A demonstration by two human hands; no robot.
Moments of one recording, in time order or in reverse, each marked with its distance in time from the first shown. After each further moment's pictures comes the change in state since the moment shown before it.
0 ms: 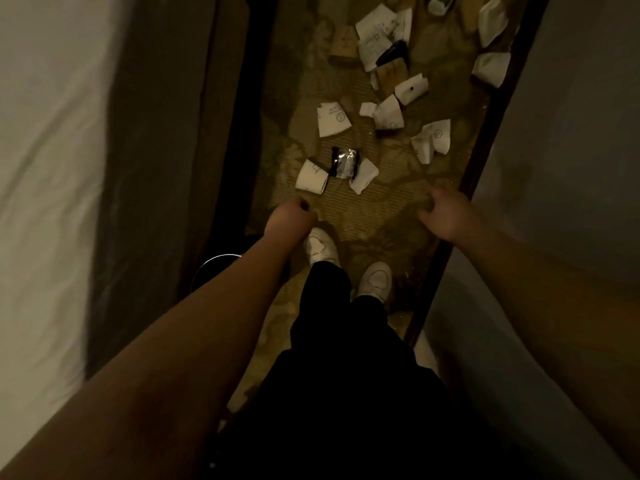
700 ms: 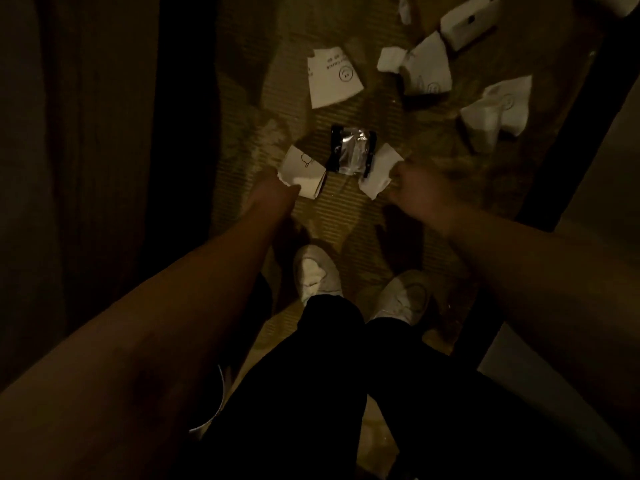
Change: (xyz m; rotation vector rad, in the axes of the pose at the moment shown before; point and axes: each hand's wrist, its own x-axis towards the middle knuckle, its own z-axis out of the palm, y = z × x) left_hand 0.293 -0.050 0.096 -0.072 0.128 -0.113; right_hand 0.269 0.006 0.139 -0.065 0.004 -0.129
